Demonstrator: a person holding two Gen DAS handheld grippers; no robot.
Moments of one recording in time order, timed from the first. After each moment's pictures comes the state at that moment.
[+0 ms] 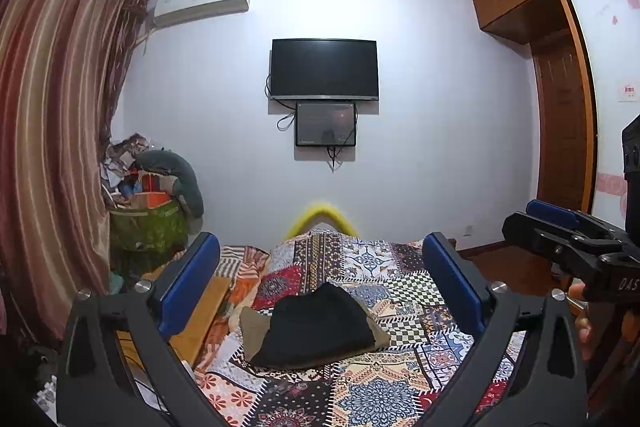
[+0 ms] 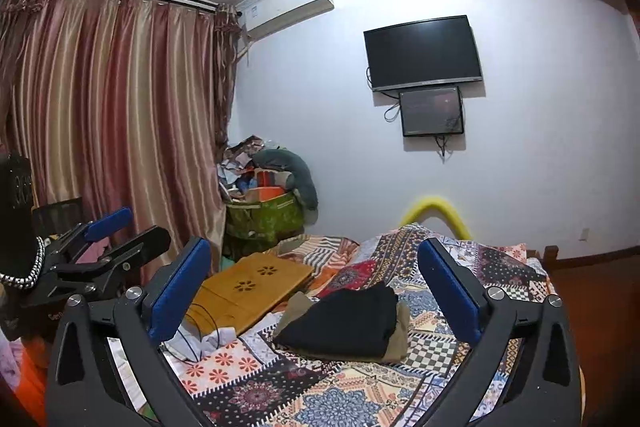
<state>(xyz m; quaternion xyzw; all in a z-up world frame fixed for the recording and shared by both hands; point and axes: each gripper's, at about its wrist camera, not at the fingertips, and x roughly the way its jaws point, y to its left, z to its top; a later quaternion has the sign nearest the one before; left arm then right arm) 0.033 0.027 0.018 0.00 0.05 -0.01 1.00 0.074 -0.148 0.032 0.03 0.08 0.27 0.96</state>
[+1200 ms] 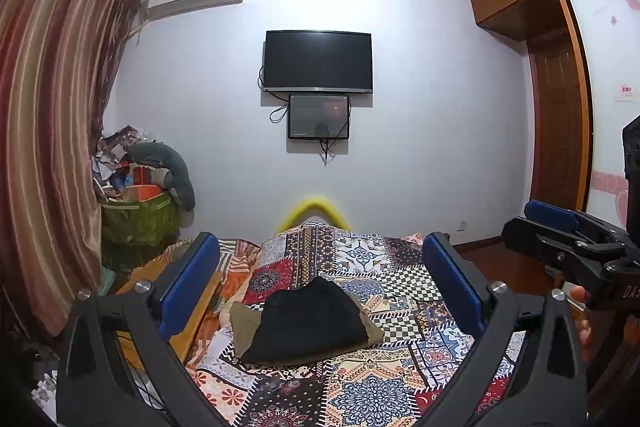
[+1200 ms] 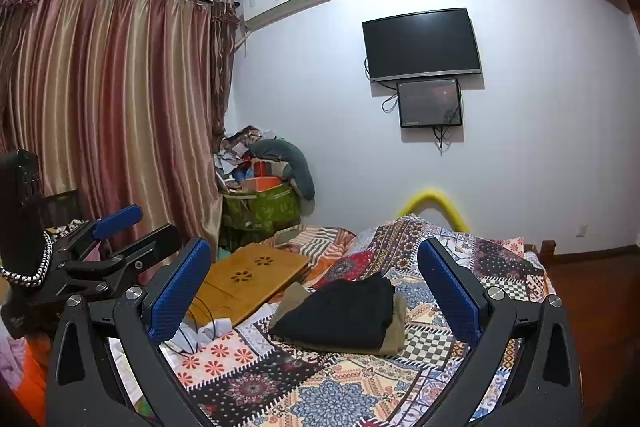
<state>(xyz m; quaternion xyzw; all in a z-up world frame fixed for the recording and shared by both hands) 0.038 0.022 0.010 0.00 0.06 -0.03 1.00 0.069 -0.146 0.027 0.02 0.09 0.27 0.96</state>
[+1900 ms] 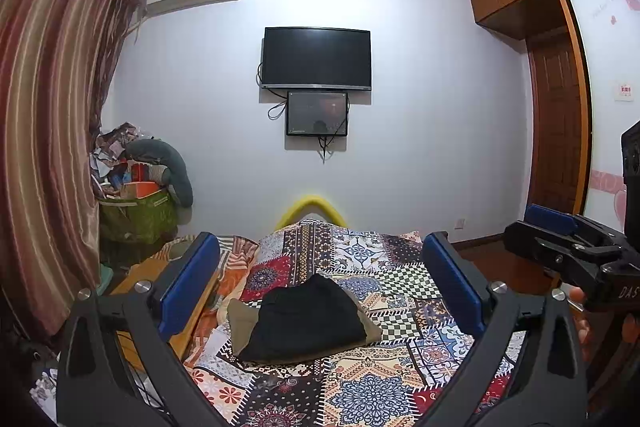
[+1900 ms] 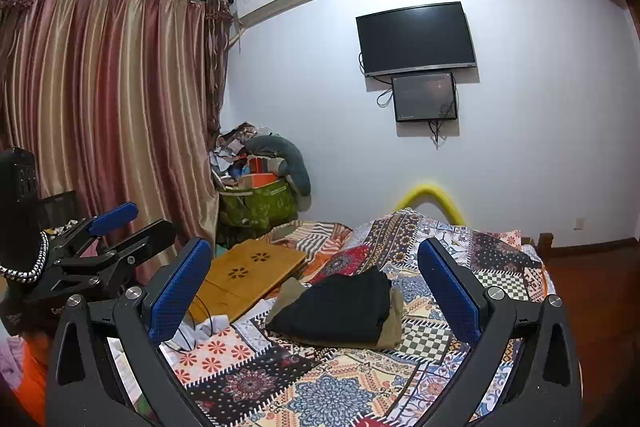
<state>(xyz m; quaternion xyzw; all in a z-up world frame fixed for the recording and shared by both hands) 0.042 0.023 0.010 -0.01 0.06 -0.03 1.00 0.072 -0.152 0.025 0.03 0.10 0.26 0.96</state>
